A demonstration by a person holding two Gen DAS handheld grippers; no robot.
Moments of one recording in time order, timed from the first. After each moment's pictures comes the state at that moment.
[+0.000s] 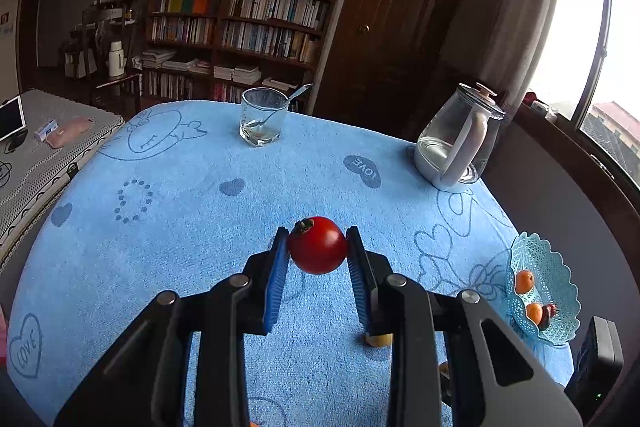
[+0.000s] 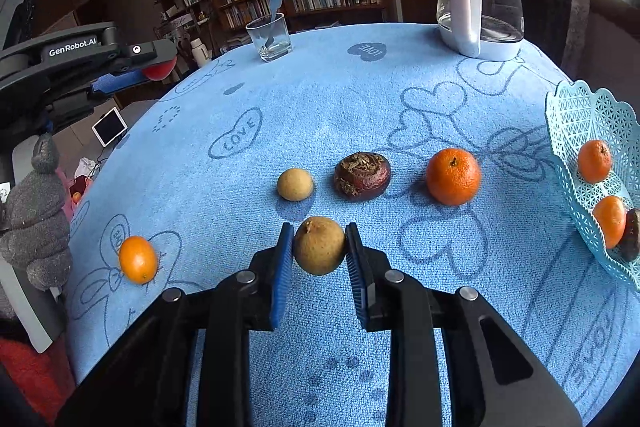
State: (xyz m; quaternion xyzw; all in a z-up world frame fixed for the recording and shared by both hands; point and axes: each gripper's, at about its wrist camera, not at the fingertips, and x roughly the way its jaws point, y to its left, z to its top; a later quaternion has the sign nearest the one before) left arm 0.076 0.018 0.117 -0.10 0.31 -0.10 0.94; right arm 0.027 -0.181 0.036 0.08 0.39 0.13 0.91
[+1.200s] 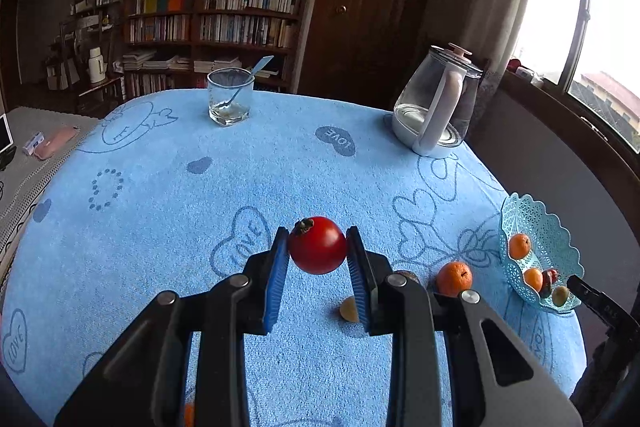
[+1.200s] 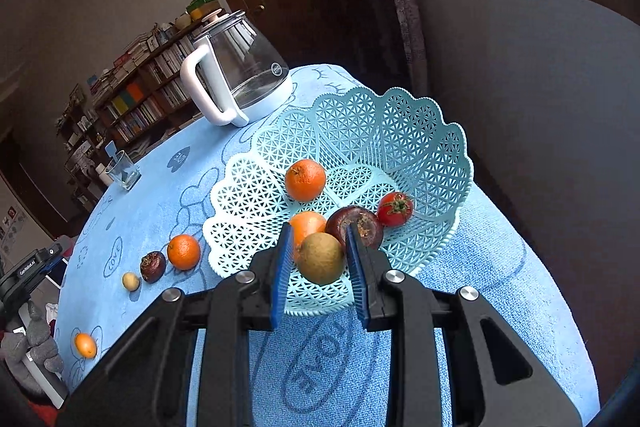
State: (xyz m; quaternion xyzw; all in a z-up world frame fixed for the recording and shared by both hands) left arm 0.069 -0.018 0.098 -0.06 0.33 -0.13 0.93; right arm -0.037 -0.396 0.050 0.24 0.31 -0.08 0.92
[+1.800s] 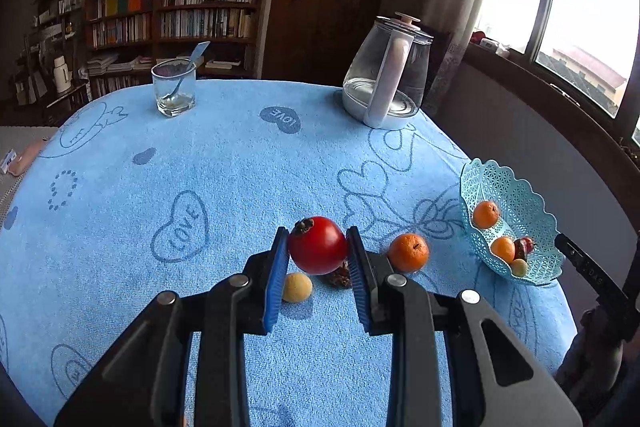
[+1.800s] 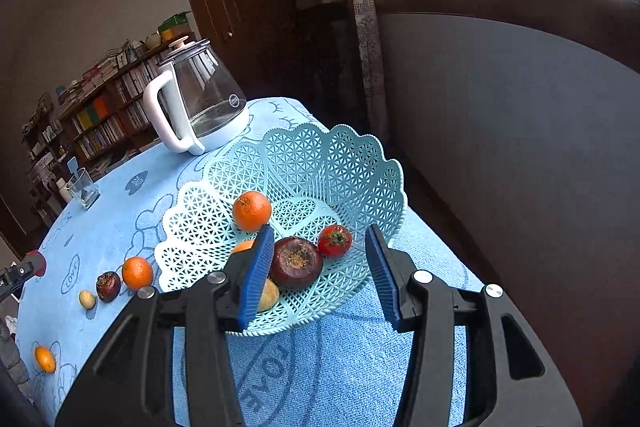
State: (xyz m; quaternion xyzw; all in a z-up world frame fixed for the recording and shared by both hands) left arm 0.055 -0.066 0.090 -0.03 0.35 -0.20 0.92; right arm -0.054 -0.403 0.054 0.18 0.27 -0.18 0.93
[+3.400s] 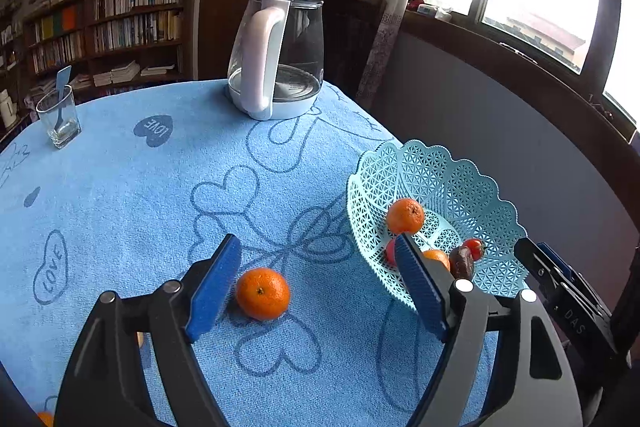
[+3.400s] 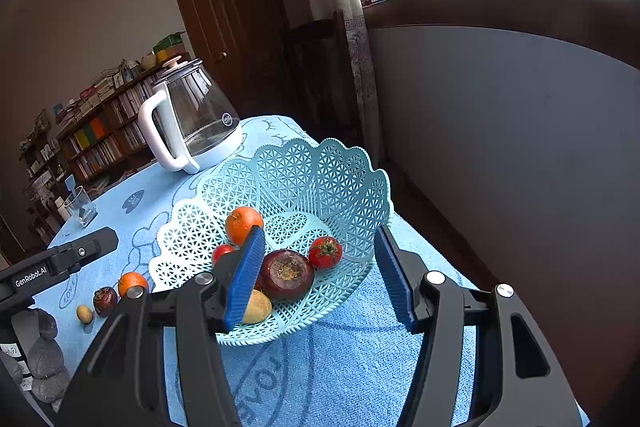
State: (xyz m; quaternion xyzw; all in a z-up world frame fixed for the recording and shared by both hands) left arm 0.076 -0.196 0.082 0.01 0.35 -0.28 0.89; right arm -0.059 -0.409 0.051 0.20 0.24 -0.18 0.93
